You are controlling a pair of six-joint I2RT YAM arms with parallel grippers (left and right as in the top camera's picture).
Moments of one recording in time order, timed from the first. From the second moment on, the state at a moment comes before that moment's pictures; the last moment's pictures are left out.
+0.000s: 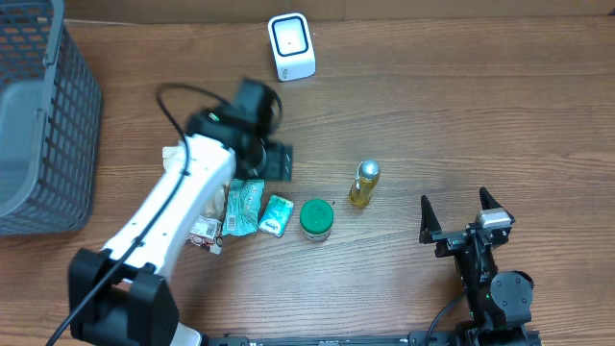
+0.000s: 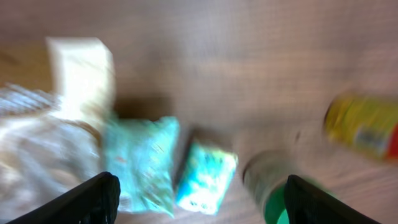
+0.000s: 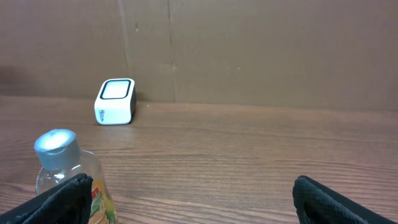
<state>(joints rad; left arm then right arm) -0.33 1.67 1.44 -1.05 0.06 -0.32 0.14 0.01 0.02 -0.03 0.00 0.02</state>
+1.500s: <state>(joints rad) -0.01 1.65 1.64 -1.13 -0.05 -0.31 0.14 0.01 0.02 -0.03 0.00 0.02</state>
